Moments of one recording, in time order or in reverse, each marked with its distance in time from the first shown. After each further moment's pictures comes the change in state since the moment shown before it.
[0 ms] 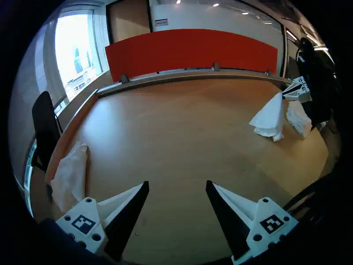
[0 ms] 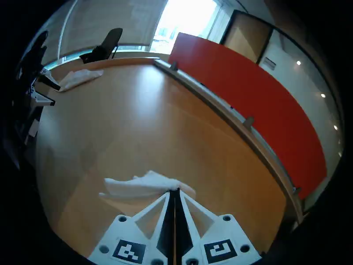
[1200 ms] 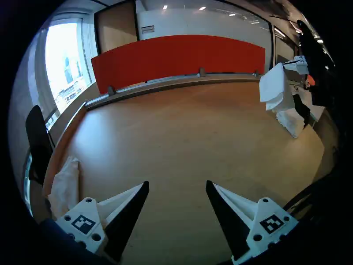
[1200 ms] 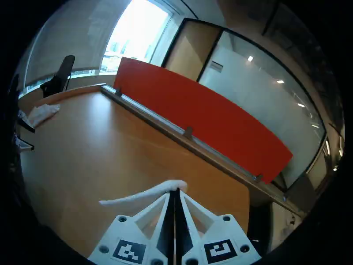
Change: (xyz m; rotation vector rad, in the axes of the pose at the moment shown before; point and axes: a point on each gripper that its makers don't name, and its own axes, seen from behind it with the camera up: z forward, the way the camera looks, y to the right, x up) left arm 0.029 0.032 0.004 -0.070 0.051 0.066; right arm 0.027 0.100 -0.106 -0.358 0.089 0.186
